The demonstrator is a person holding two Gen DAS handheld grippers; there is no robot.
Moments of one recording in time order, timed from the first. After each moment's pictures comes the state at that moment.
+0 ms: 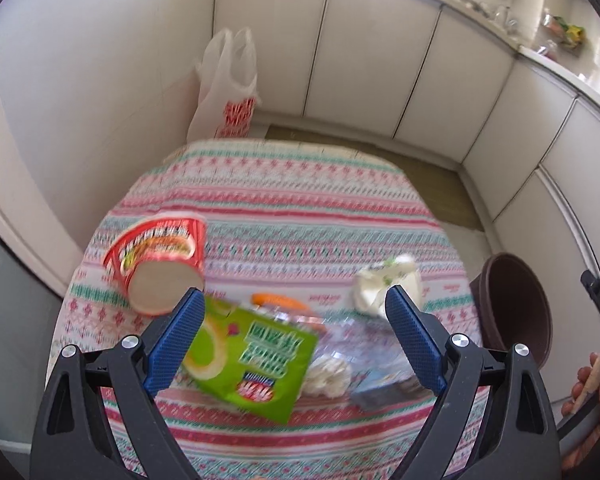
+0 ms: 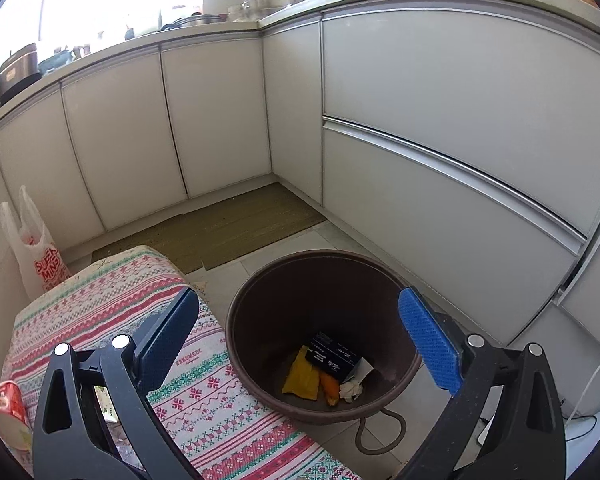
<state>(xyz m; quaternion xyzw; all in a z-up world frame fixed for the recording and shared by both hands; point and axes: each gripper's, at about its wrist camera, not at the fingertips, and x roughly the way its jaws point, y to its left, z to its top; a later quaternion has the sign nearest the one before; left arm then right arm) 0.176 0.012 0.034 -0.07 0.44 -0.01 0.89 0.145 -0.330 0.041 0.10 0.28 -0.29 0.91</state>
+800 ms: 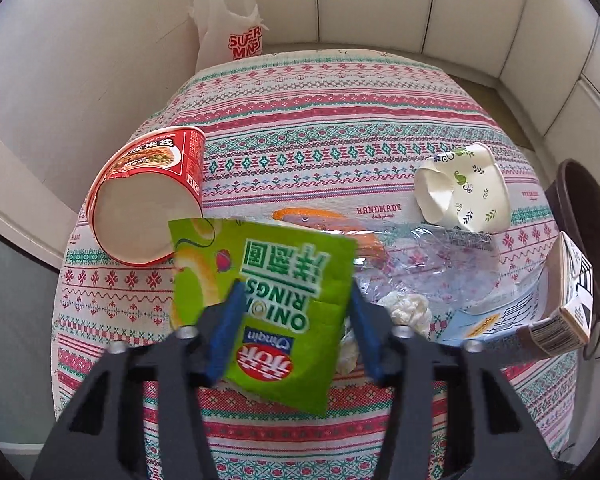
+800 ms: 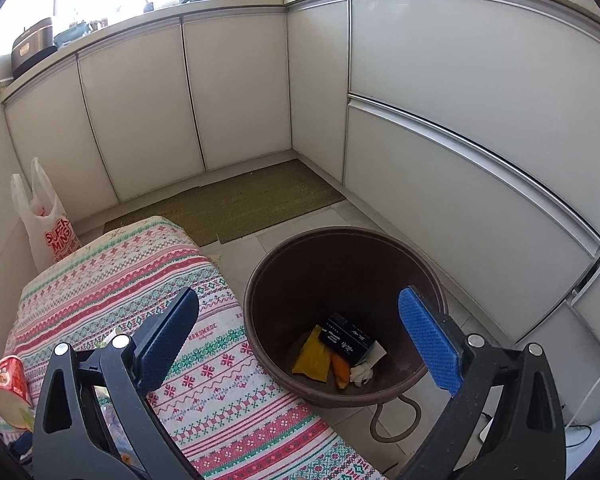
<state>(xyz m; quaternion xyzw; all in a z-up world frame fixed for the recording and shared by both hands) 0.192 -0.009 -0.060 0.02 0.53 0.03 0.85 0.155 -0.324 0.030 0.10 0.32 -0.26 0.91</state>
